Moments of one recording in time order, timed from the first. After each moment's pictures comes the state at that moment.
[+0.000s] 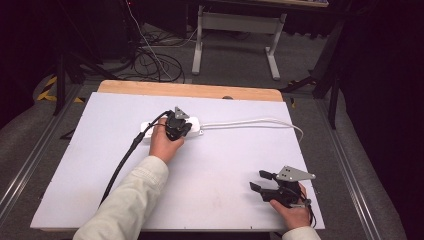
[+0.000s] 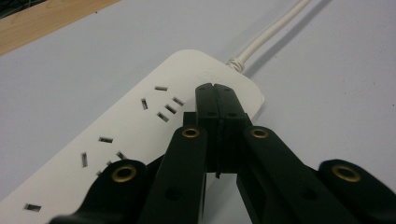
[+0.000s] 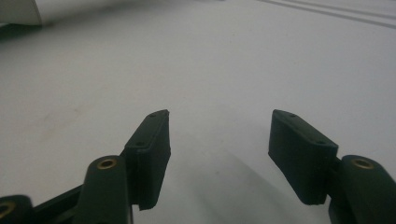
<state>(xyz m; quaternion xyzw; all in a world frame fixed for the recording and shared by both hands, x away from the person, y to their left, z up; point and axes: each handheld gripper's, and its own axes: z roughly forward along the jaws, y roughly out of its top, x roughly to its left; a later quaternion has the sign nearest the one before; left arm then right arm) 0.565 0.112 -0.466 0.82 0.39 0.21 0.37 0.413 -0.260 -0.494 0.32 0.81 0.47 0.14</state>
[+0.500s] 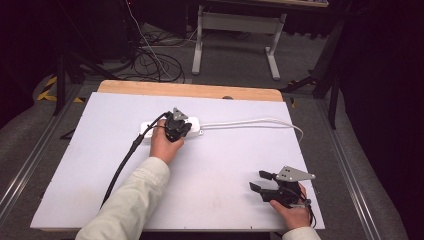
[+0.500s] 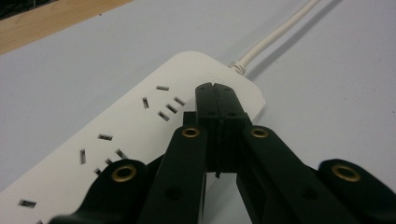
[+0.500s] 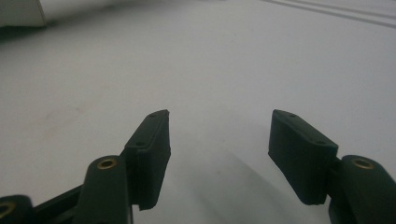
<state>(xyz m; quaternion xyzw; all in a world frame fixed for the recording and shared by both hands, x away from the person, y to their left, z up) 0.563 0.114 -0.471 0.80 0.40 0.21 0.39 0.413 -0.260 -0.494 0.32 0.81 0.47 0.14</state>
